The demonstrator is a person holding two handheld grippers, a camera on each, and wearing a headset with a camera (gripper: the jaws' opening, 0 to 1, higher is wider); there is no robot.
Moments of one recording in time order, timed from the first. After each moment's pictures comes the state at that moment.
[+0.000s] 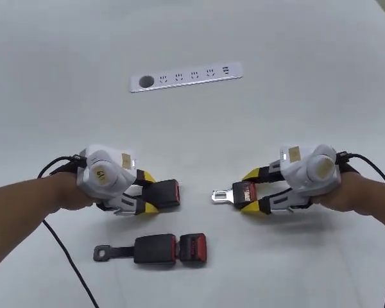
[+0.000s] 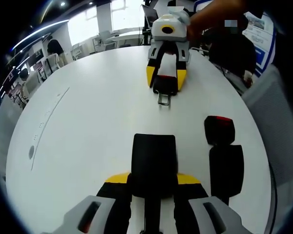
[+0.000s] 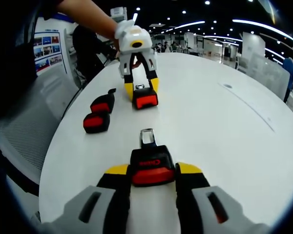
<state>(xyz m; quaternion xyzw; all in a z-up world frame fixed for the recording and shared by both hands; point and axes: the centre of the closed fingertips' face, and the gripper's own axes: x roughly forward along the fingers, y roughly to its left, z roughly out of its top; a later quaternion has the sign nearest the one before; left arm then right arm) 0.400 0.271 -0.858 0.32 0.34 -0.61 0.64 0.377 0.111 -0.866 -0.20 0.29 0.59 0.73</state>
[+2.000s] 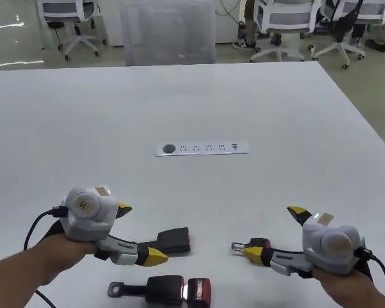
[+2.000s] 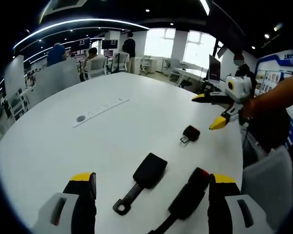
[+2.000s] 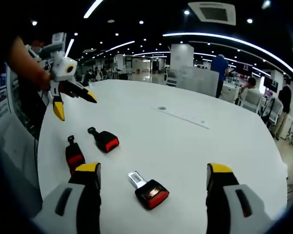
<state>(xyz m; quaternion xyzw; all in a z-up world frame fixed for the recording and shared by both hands) 0.377 0.315 -0.754 0.09 0.33 -0.43 0.83 0.383 0.084 -0.767 -0.10 0.23 0.32 0.91</state>
